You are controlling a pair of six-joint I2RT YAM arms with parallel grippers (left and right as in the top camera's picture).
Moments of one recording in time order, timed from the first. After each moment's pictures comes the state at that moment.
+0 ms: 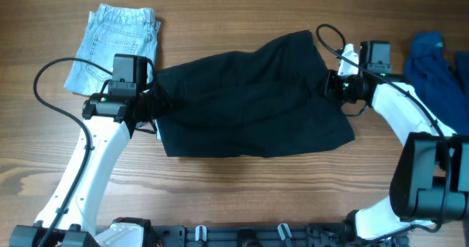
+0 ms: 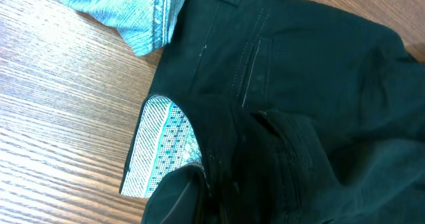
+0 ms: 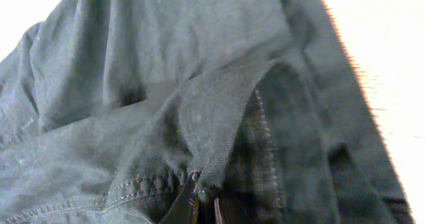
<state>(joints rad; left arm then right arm) -0.11 1.37 1.01 -0.77 0.05 -0.60 -0.08 1.73 1.02 -0.44 -0.45 0.17</state>
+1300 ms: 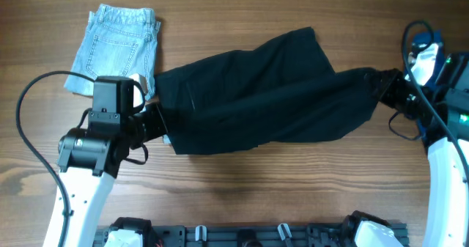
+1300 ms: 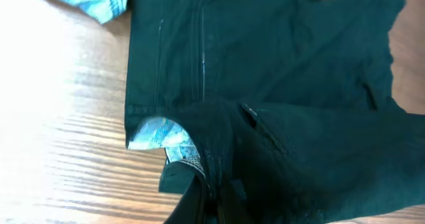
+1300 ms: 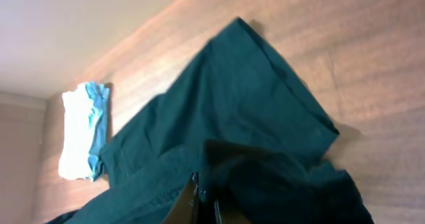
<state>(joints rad) -0.14 1.06 1.01 -0.96 0.18 -0.48 -0.34 1.20 1.10 -0.74 -0.60 0.25</state>
